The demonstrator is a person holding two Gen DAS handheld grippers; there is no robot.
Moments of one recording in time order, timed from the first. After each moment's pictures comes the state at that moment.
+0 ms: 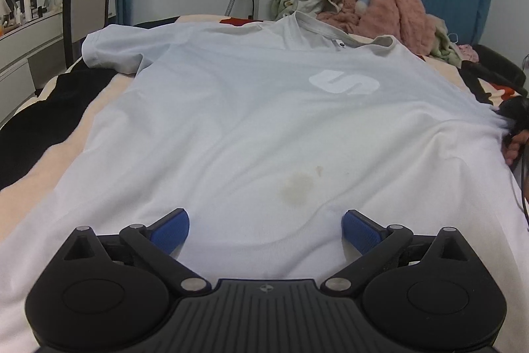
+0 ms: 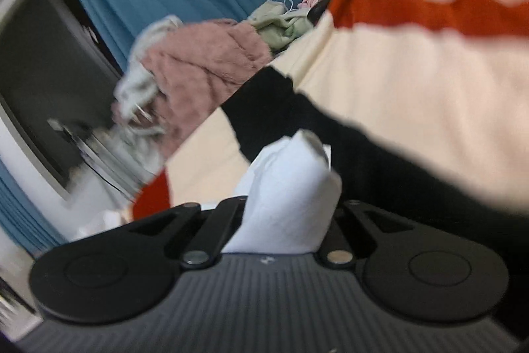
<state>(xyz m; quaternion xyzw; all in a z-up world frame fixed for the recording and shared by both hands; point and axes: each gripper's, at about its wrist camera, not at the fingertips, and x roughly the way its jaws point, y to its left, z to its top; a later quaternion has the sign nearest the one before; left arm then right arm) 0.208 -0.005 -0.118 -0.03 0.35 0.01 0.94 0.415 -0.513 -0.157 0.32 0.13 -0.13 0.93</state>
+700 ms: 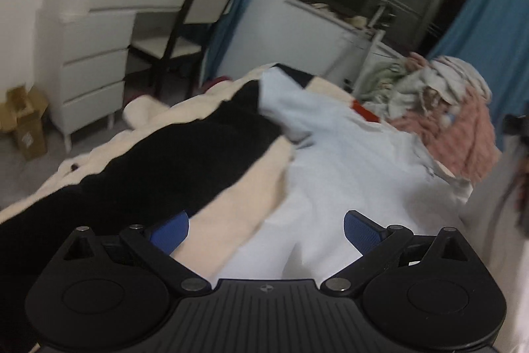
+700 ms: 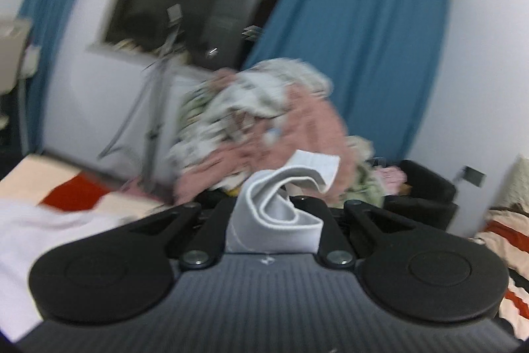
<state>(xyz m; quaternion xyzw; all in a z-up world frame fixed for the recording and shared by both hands) 0.182 0.156 -0.066 -0.23 0.28 0.14 0.92 0.458 -0.148 0.020 -0.16 0.12 -0.09 0.98</state>
